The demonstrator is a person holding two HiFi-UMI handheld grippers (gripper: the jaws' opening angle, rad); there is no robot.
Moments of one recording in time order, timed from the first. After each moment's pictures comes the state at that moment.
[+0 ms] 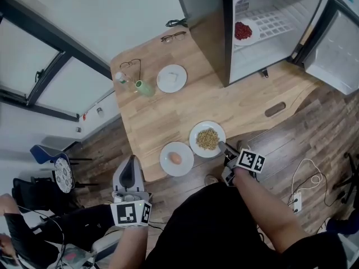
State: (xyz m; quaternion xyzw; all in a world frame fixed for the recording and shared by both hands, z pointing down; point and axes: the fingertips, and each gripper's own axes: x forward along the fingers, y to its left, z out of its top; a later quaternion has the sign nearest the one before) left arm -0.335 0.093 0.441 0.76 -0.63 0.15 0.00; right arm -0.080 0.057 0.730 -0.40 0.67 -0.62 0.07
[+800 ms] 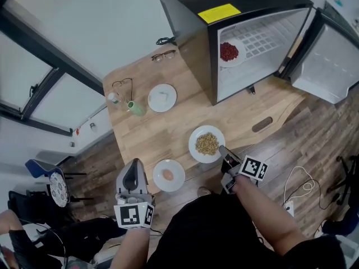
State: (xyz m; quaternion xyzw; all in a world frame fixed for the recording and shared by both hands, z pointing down) left arm -0.298 0.045 0.431 0.78 -0.61 0.12 0.00; right arm -0.039 0.014 0.647 -0.40 0.68 -0.60 0.15
